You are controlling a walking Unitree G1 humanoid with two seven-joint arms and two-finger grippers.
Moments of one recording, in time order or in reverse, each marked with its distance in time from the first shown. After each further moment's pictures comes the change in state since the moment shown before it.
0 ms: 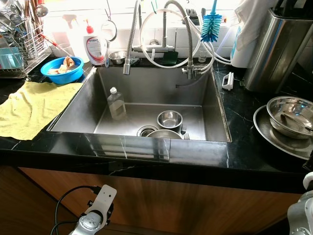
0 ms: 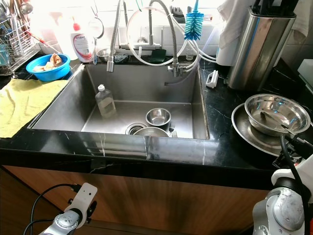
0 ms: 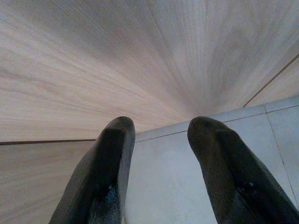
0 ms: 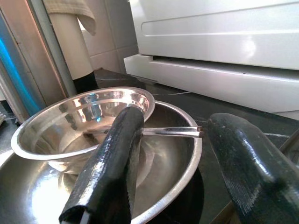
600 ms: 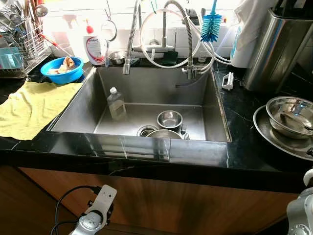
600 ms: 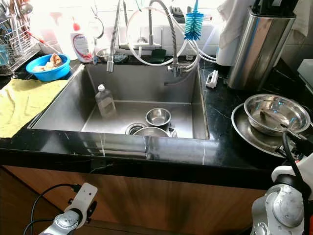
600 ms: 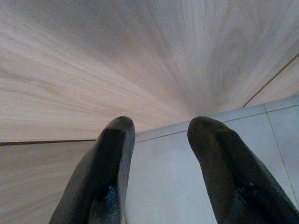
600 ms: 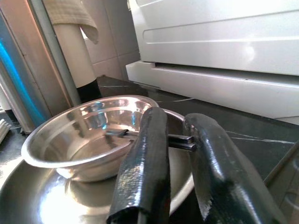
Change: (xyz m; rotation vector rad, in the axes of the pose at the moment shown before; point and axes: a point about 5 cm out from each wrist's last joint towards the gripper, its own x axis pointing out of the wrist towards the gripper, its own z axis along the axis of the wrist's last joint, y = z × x) left arm 0.000 0.000 0.000 0.004 0.000 -0.002; right arm 0.002 0.004 0.005 0.021 -0.022 -0.003
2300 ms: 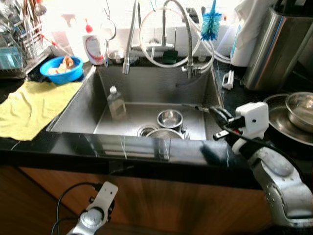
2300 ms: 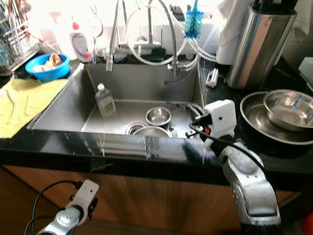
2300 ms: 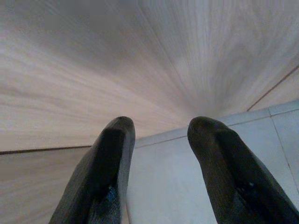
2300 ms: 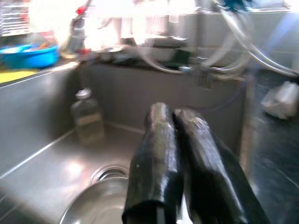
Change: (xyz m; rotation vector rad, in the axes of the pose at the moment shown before) left arm 0.002 0.004 0.009 0.014 -0.023 0.008; right arm 0.017 0.124 -0.023 -0.079 0.084 1.126
